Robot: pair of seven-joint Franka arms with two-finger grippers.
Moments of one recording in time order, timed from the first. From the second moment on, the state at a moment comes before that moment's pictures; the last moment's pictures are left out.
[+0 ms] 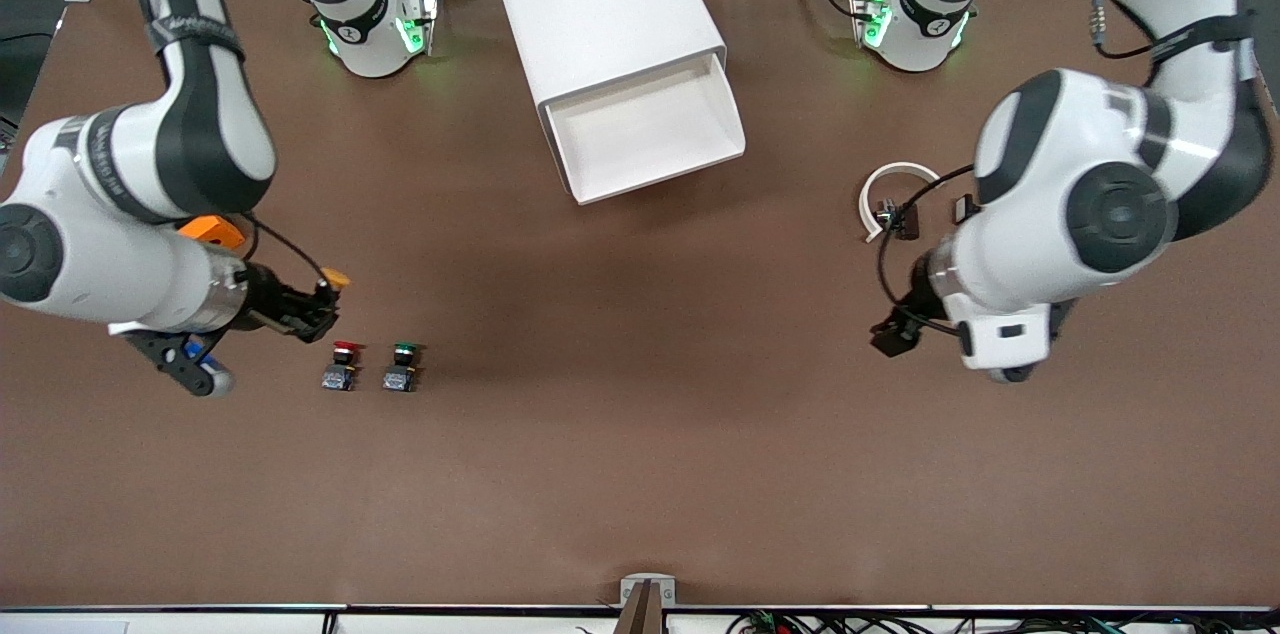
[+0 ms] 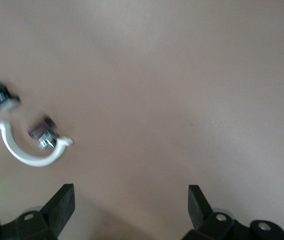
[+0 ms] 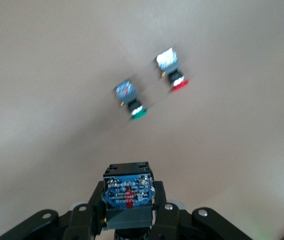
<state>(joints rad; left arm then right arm) -0.23 0.48 -0.06 -1.19 -0.05 1.57 -1.09 0.23 0.39 -0.03 -1.43 0.13 1.67 0.84</state>
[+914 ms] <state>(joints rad) -0.04 0.18 -0.06 -1.39 -0.05 1.52 -0.33 0.76 0.34 -0.03 -1.43 0.13 1.67 1.73</state>
